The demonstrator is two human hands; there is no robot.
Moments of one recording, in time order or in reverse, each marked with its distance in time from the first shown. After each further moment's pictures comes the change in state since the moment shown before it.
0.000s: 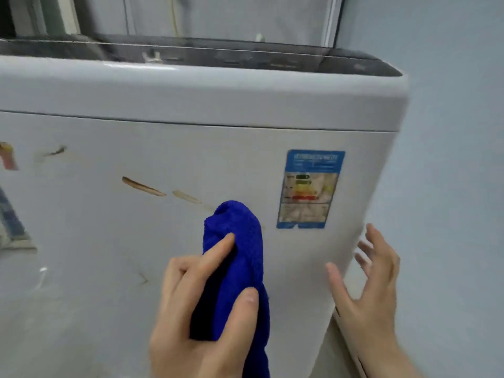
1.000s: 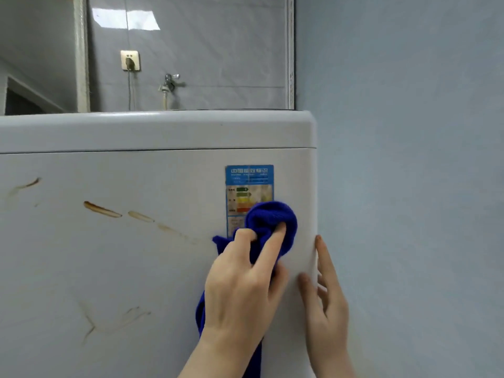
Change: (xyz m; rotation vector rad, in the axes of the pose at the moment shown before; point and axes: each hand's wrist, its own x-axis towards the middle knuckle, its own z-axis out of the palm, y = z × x) left_hand 0.016 -0.062 0.118 0.571 0.099 0.850; right_hand 0.009 0.038 0.029 0.422 0.078 -0.055
